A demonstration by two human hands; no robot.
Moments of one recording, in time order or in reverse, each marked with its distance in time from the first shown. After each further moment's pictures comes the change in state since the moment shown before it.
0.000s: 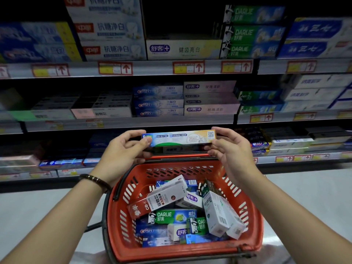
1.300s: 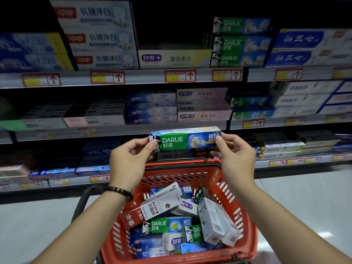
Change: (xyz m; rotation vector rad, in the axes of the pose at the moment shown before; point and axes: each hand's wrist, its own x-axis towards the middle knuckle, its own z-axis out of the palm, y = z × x) left_hand 0.002 -0.003 0.051 -0.007 0.331 0.126; right_hand -0.002 0.000 -0.008 -0.183 0.291 -0.225
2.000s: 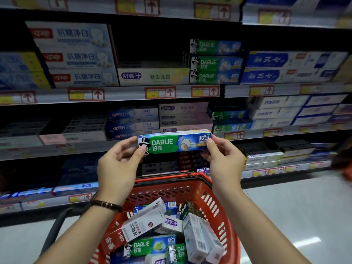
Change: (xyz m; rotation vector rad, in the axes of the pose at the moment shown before) left_hand 0.002 0.021 0.034 -0.070 -0.013 0.146; right_hand 0.021 -0.024 -0.007 0.099 0.136 -0.018
